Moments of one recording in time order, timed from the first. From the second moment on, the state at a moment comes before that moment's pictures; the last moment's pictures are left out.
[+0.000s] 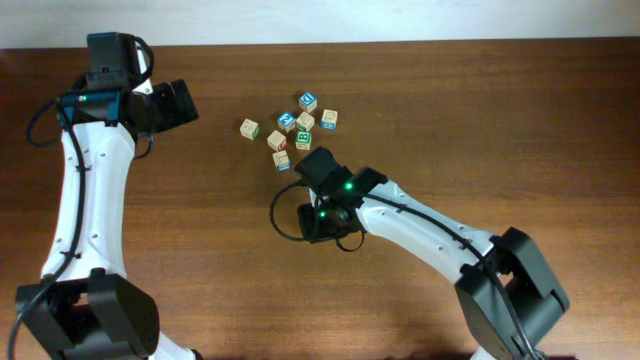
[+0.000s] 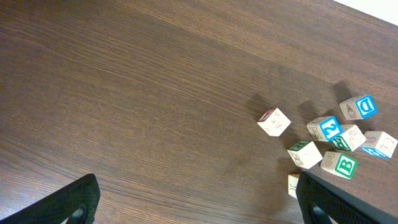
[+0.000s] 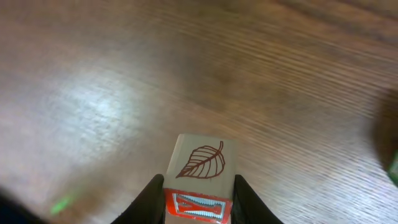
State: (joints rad) left arm 0.10 1.75 1.68 -0.94 -0.02 -0.25; right arm 0.71 1.86 1.29 -0.74 -0.23 0.50
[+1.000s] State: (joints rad) left arm 0.10 1.75 1.68 -0.94 -0.02 -0.25; right arm 0.63 2.04 1.66 -0.61 -0.04 0.48
